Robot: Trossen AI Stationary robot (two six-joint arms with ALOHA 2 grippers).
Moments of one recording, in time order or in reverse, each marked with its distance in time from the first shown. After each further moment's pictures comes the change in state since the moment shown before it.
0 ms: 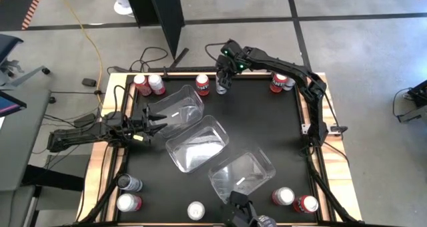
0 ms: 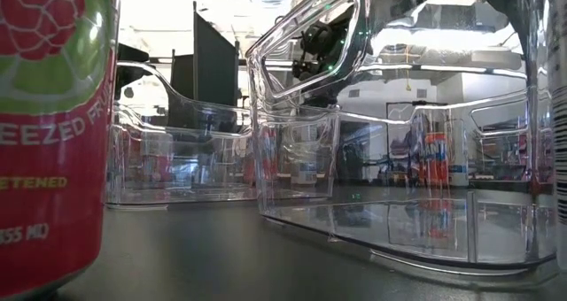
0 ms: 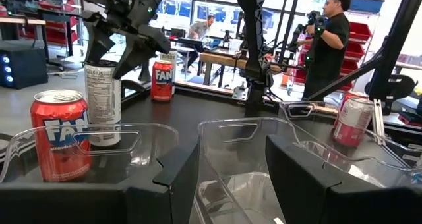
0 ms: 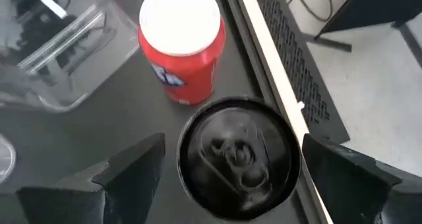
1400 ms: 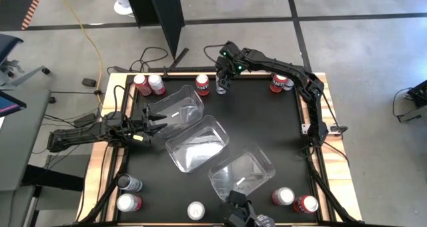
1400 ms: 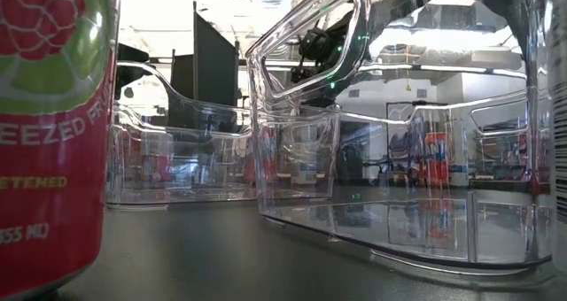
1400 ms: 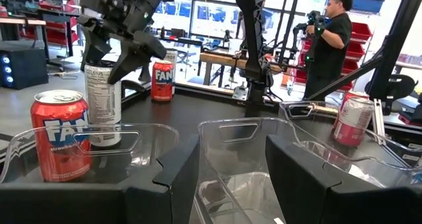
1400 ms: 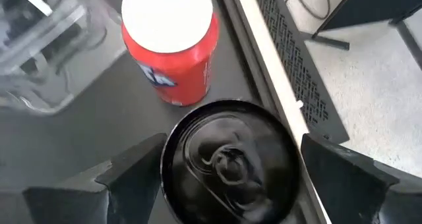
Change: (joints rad) left arm 0.000 0.000 0.000 0.000 0.000 0.002; right arm 0.003 0.034 -0.009 0.017 0.016 0.000
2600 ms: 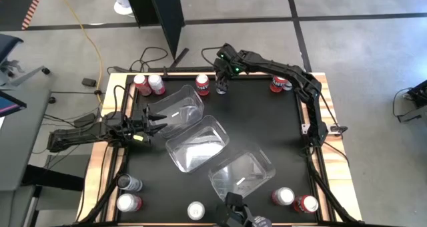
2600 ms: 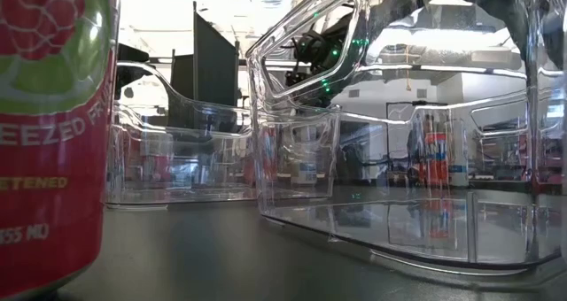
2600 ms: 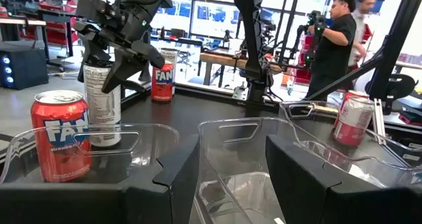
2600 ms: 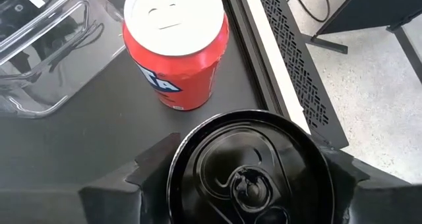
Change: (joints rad) left arm 0.000 0.000 0.000 0.000 0.000 0.002; right arm 0.021 0.019 0.009 0.029 0.019 -0.011
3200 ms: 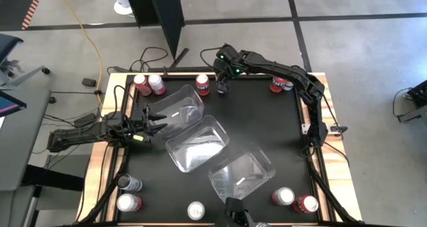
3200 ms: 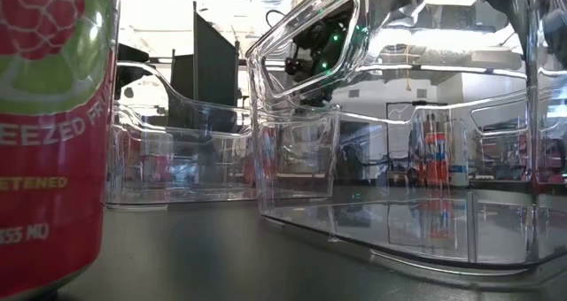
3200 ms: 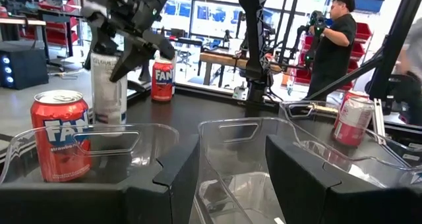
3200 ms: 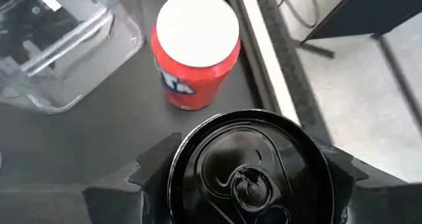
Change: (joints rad) left arm 0.000 0.000 0.000 0.000 0.000 0.000; right arm 0.046 -0.061 0.022 -0.053 0.066 -0.006
